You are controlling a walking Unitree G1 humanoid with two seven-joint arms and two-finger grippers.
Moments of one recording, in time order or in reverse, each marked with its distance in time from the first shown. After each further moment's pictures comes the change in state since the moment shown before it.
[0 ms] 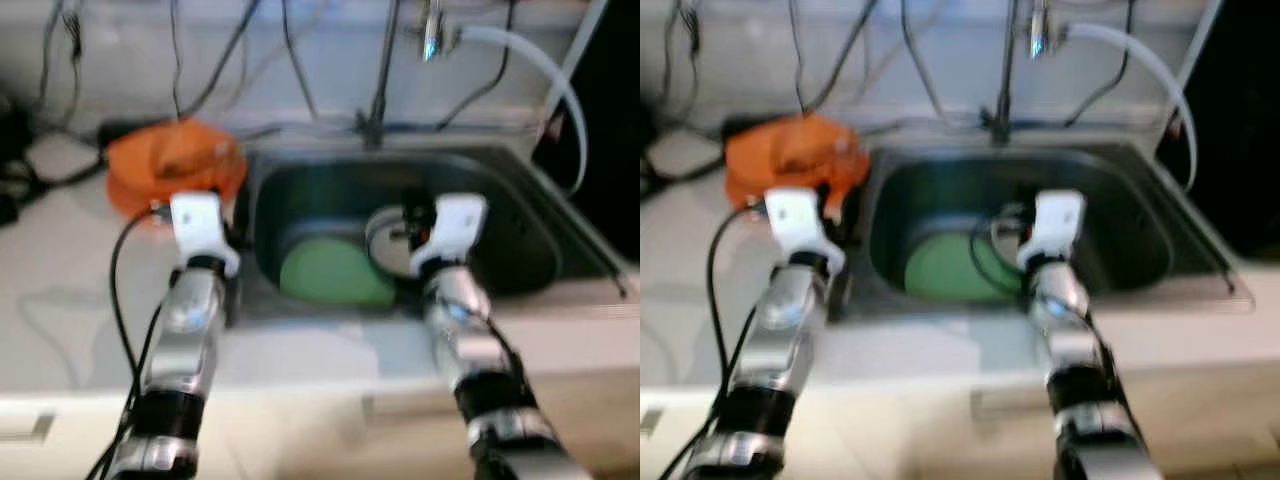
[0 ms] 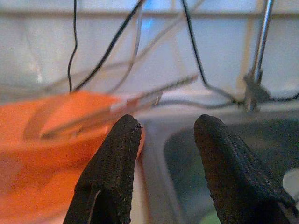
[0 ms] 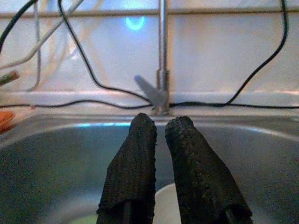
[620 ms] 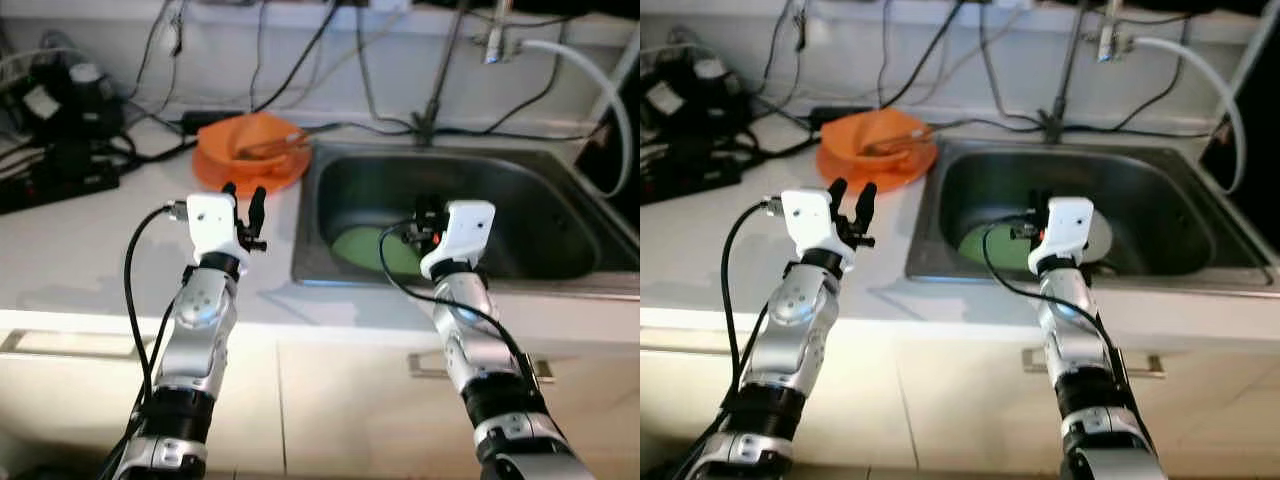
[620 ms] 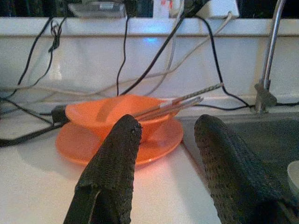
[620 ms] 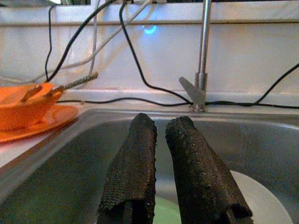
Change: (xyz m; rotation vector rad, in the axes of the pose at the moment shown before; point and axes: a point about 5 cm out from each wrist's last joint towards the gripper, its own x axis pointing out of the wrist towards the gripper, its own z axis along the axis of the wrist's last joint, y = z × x) left arm 0.000 -0.008 -0.002 -0.004 0.003 -0.039; right arm -0.004 -0.011 -0.006 -0.006 0.030 -0.039
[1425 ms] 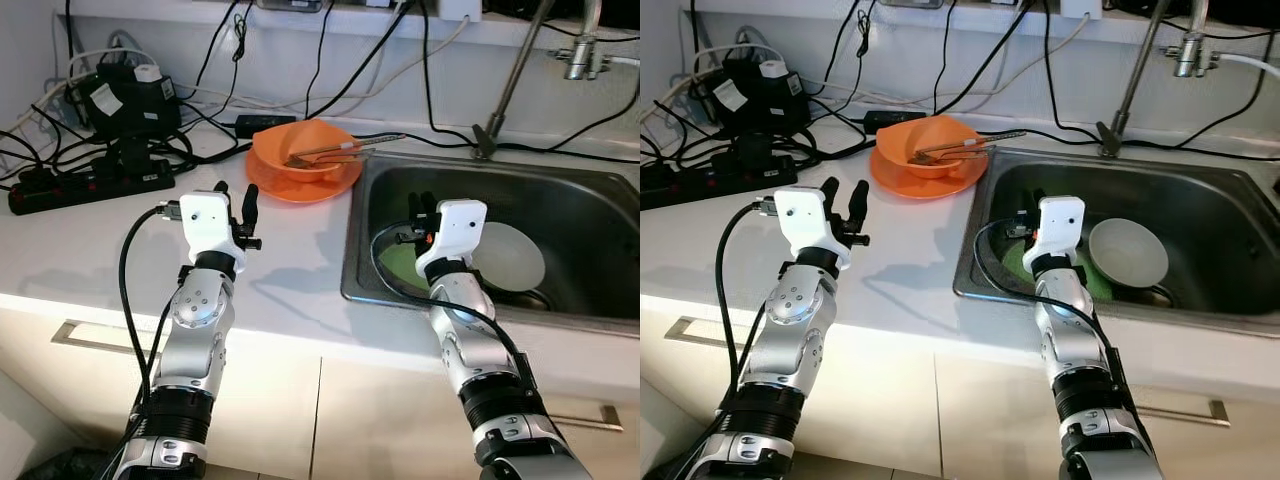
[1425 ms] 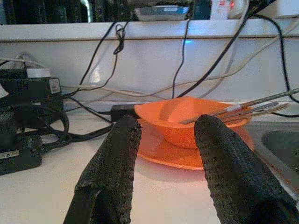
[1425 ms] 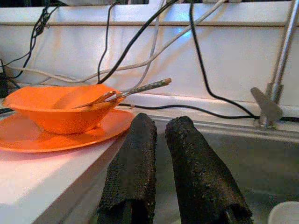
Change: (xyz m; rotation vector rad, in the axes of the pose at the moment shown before) left arm 0.000 0.001 0.001 -0.001 -0.009 0.029; right arm 0.000 0.004 0.002 -0.031 -0.011 0.021
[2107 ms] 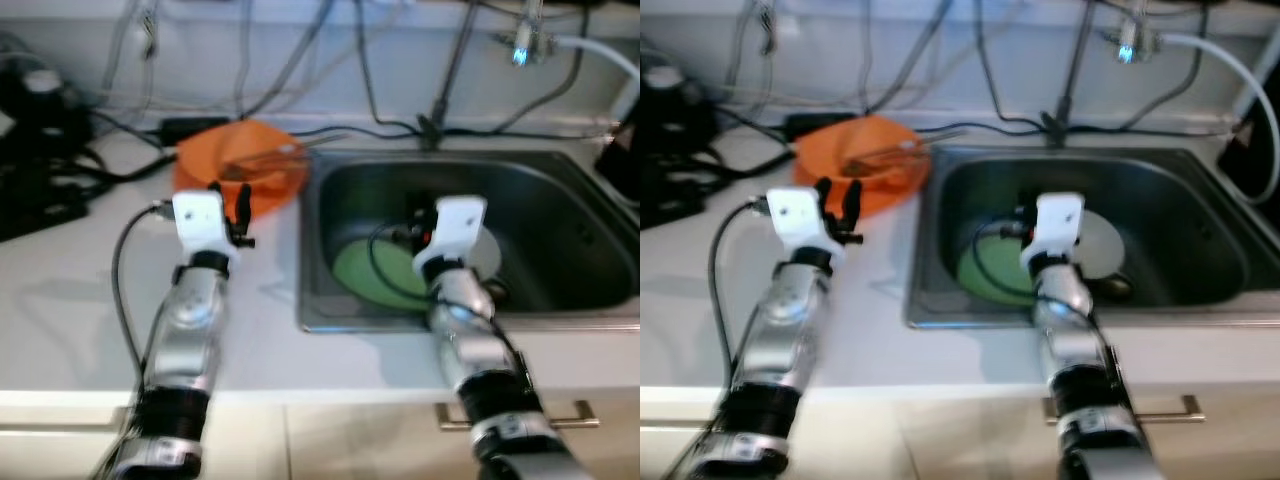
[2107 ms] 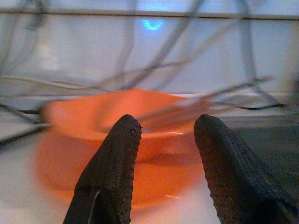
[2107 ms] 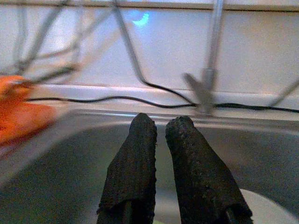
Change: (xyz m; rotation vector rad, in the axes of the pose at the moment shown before) left arm 0.000 -0.008 -0.002 -0.015 0.007 -0.010; right arm 0.001 -0.005 0.002 -0.004 0.000 -0.015
